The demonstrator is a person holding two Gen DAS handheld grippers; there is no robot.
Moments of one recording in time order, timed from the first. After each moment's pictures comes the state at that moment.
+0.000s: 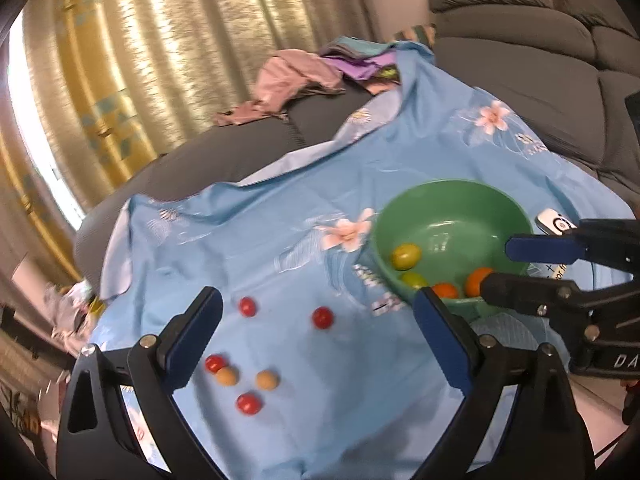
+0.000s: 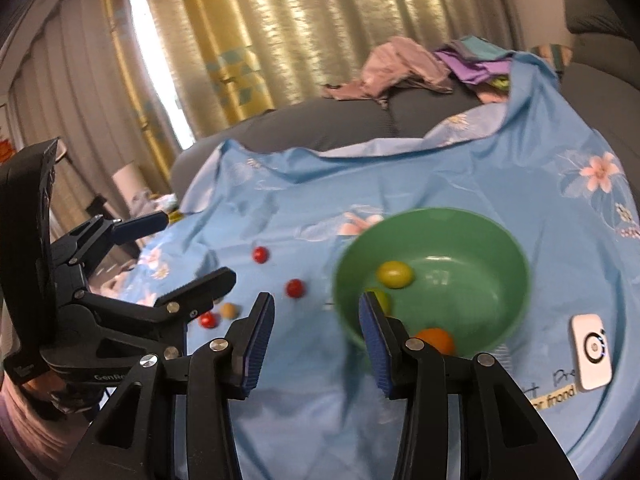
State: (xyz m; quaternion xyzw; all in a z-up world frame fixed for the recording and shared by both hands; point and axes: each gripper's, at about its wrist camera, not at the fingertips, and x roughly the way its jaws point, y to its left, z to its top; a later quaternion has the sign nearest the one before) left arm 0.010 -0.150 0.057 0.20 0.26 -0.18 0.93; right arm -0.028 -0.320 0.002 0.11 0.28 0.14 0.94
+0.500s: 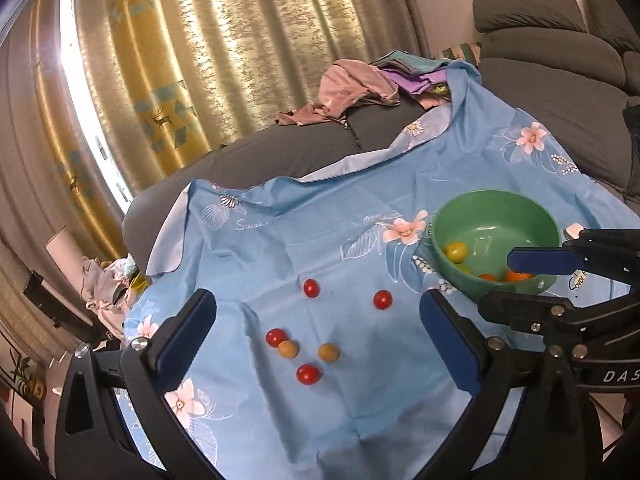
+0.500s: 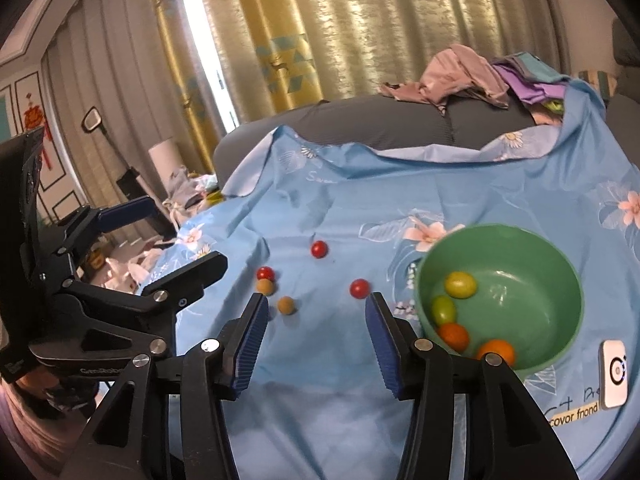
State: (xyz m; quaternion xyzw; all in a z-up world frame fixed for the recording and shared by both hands) left arm -0.013 -0.090 0.075 0.18 0.24 -0.11 0.95; right arm -0.030 -0.262 0.018 0.07 0.28 0.19 0.94
